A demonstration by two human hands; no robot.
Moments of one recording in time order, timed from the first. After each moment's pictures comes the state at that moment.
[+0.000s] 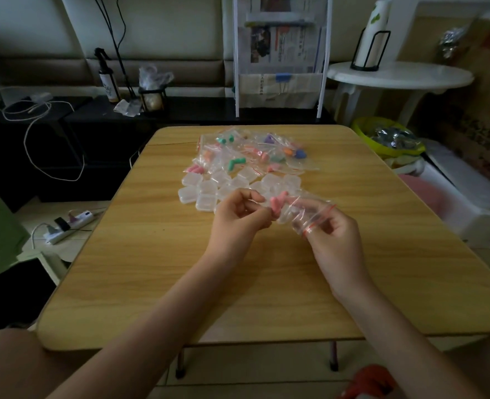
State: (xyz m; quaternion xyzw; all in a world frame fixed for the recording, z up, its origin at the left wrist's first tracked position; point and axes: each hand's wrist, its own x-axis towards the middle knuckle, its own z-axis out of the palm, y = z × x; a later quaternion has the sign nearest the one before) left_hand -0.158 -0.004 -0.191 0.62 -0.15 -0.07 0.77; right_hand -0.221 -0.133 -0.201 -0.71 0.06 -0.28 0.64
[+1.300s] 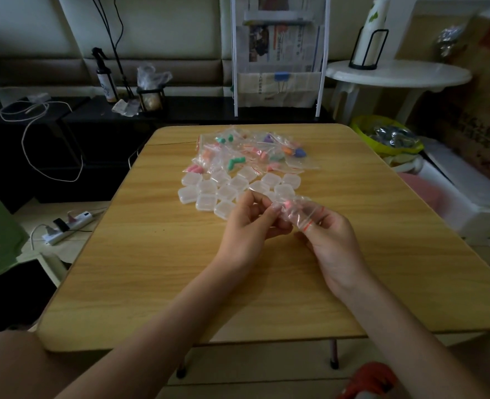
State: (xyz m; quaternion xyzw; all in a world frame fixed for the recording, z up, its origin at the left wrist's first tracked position) left_hand -0.166 -0.014 -0.193 0.58 -0.18 -0.12 0.78; right_hand -0.215 -0.129 -0.196 -0.60 0.10 -0.17 0.77
